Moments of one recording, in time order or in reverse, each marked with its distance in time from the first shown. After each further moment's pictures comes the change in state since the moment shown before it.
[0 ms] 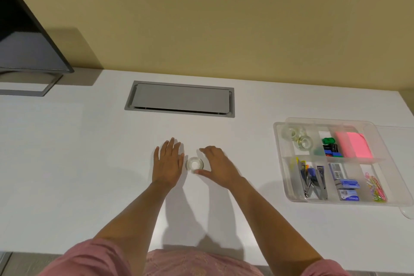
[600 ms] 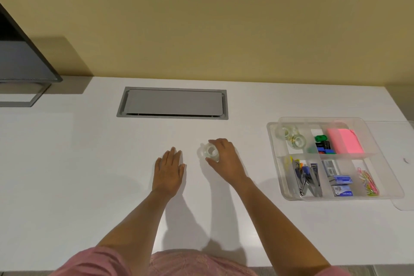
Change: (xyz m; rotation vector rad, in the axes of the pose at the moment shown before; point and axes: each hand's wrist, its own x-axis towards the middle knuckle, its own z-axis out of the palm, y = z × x) left_hand -0.004 0.005 0.010 -0.003 -0.100 0.050; right_hand 0.000 0.009 -0.023 0.139 0.320 0.123
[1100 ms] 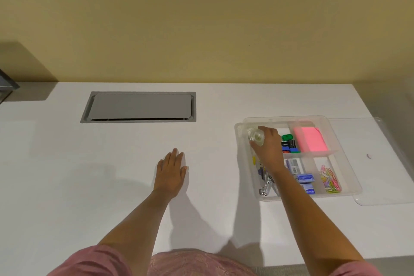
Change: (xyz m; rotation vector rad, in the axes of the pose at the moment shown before) left_hand 0.012 0.106 0.027 0.001 -0.060 0.060; right_hand -0.007 0.142 -0.150 -0.079 0.297 0.352
